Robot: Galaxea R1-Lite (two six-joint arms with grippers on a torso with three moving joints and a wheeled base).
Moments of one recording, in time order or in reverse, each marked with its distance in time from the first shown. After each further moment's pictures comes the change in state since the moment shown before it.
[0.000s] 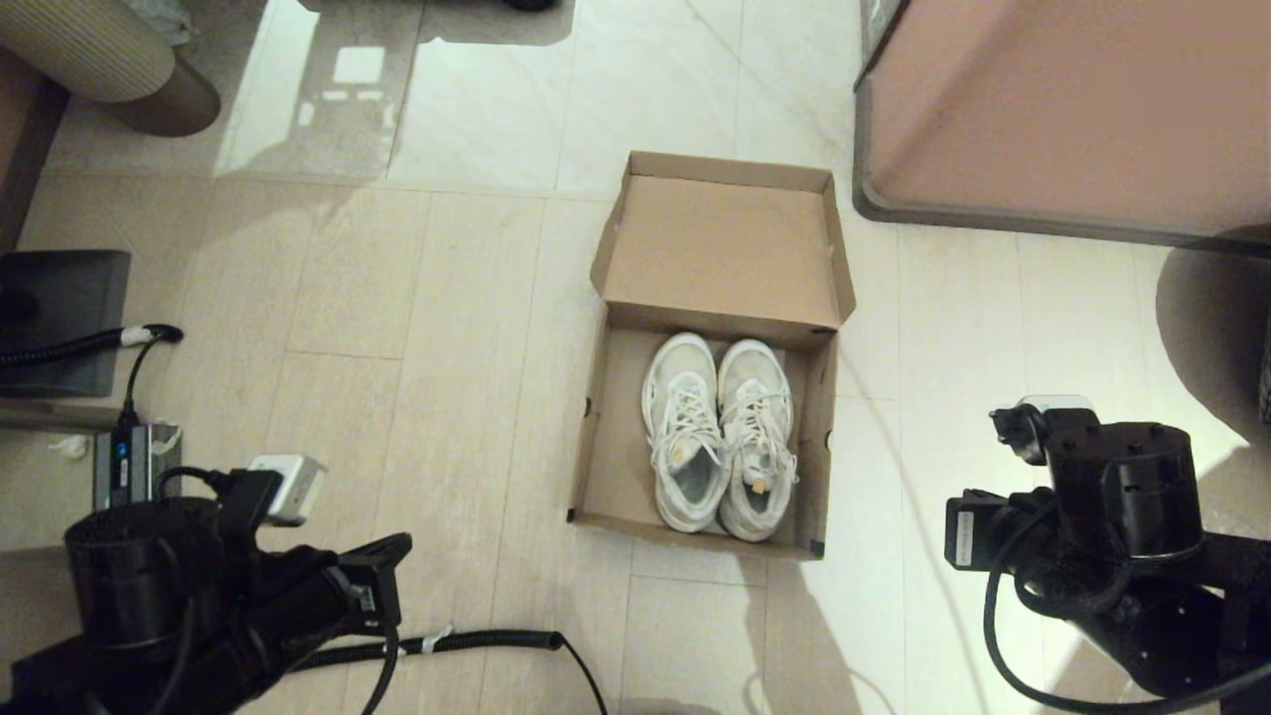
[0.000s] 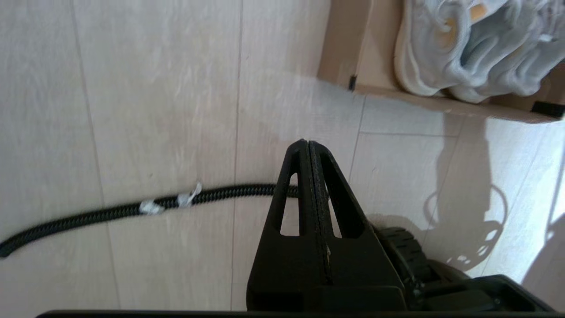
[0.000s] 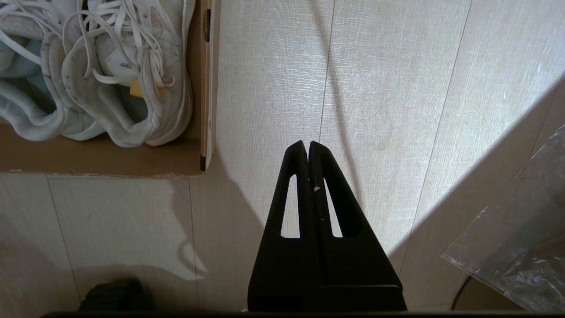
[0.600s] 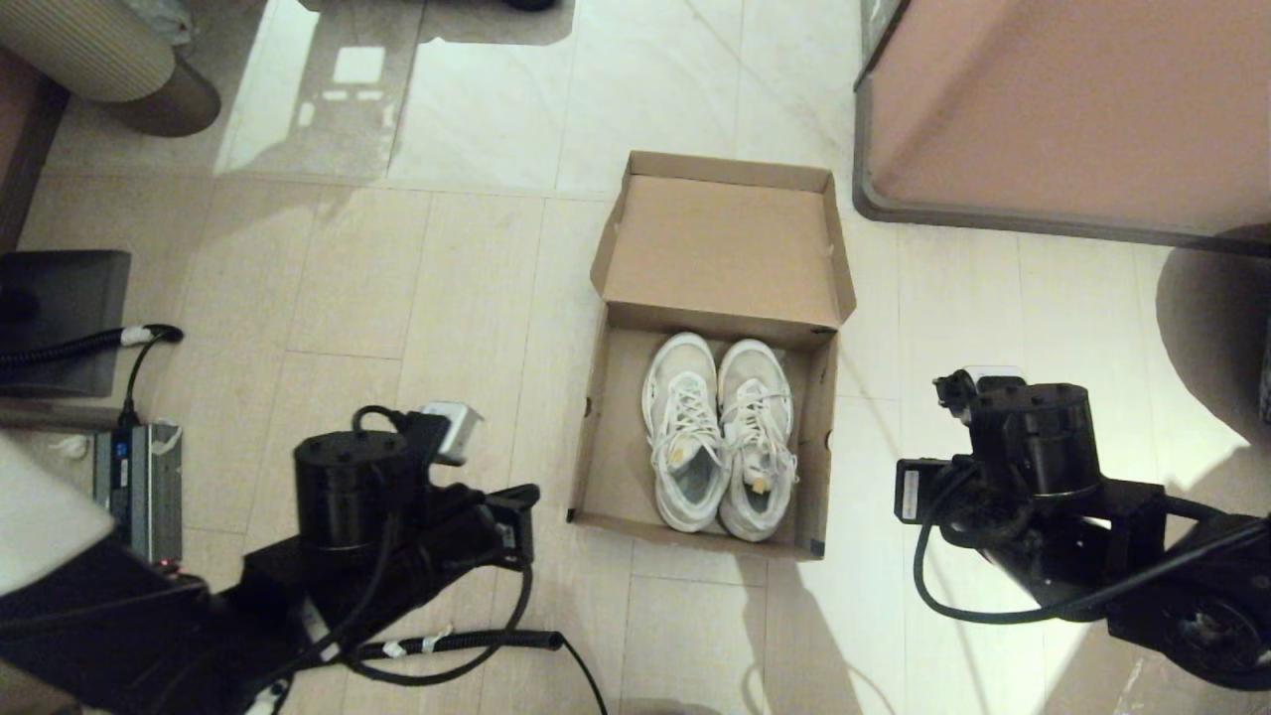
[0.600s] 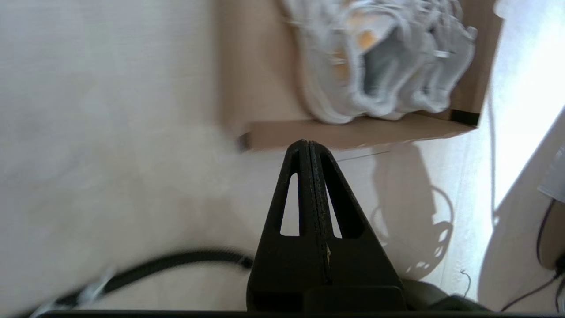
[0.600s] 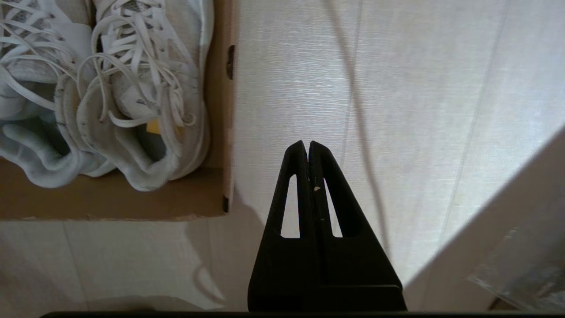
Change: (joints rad) left arm -0.200 0.269 -0.318 0.000 -0.041 -0.001; right arm -0.020 0.162 -0.170 -0.001 0.017 0.013
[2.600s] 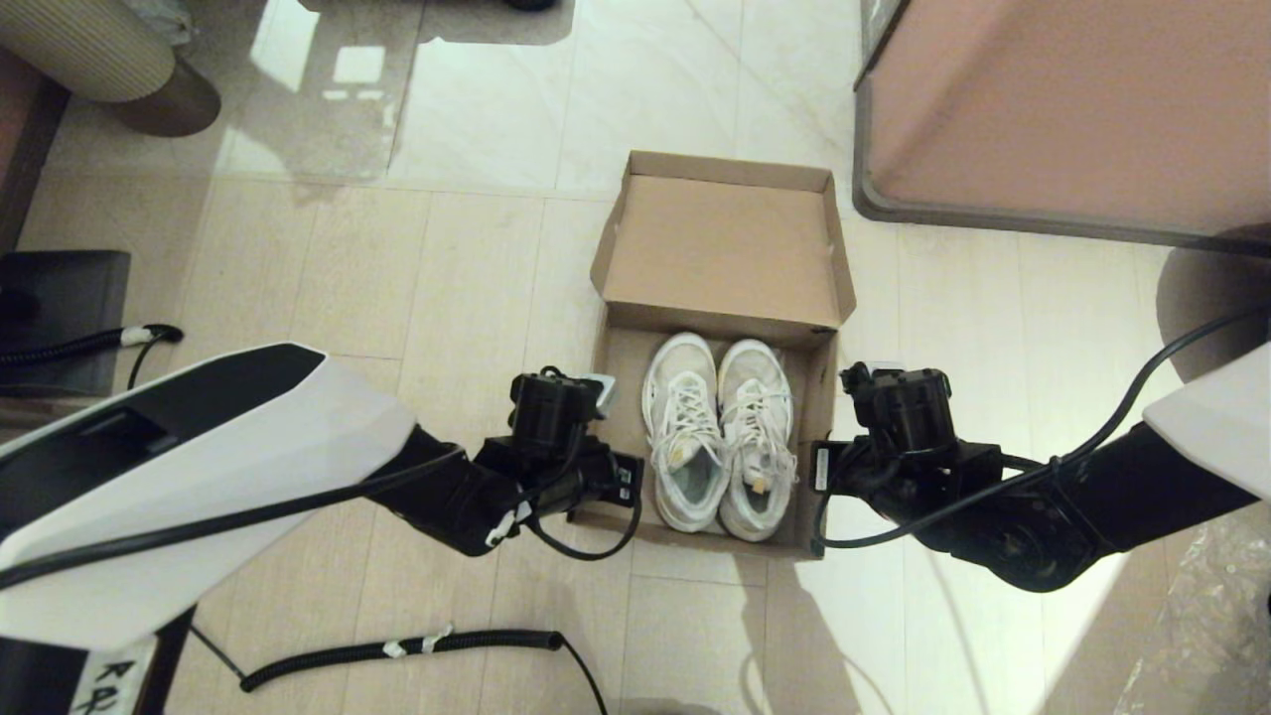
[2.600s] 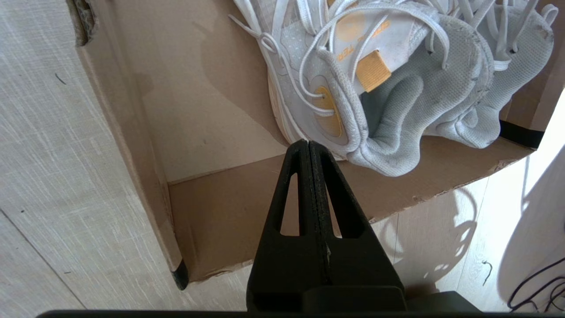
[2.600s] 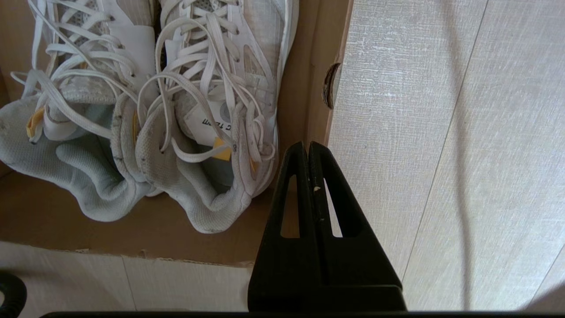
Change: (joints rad) left arm -0.041 0.406 -0.730 0.491 -0.060 0.037; right arm -0.021 0.277 -0.262 0.000 0.166 0.031
